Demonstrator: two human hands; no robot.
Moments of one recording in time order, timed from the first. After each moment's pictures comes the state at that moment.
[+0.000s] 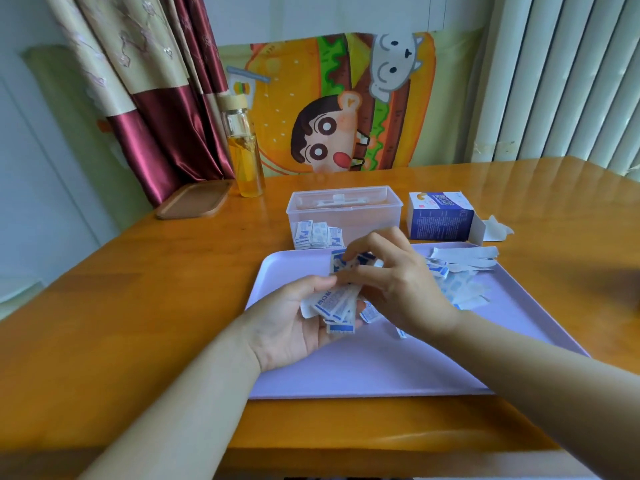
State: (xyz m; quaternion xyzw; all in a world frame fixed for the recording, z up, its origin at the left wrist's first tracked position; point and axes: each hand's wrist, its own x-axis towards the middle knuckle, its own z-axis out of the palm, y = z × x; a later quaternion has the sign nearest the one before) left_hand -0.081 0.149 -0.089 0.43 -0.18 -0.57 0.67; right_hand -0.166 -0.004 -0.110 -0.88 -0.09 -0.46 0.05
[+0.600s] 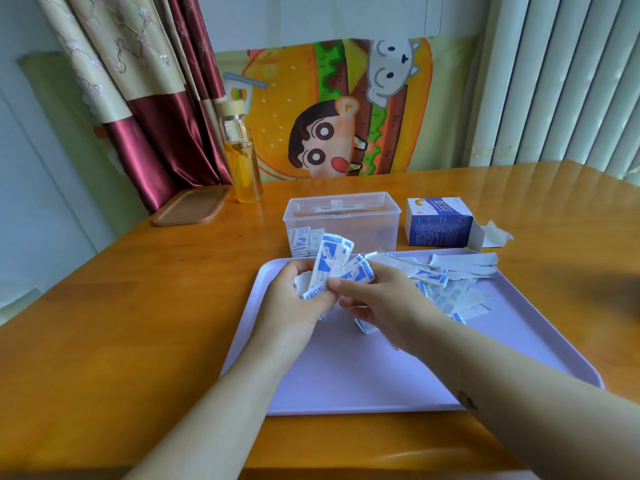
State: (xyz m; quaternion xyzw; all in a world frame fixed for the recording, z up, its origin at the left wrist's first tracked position) left_hand -0.077 0.127 -0.108 0.68 -0.31 -0.15 0.65; right_hand -0.156 0.020 -0.107 -0.64 0.21 -0.19 0.71
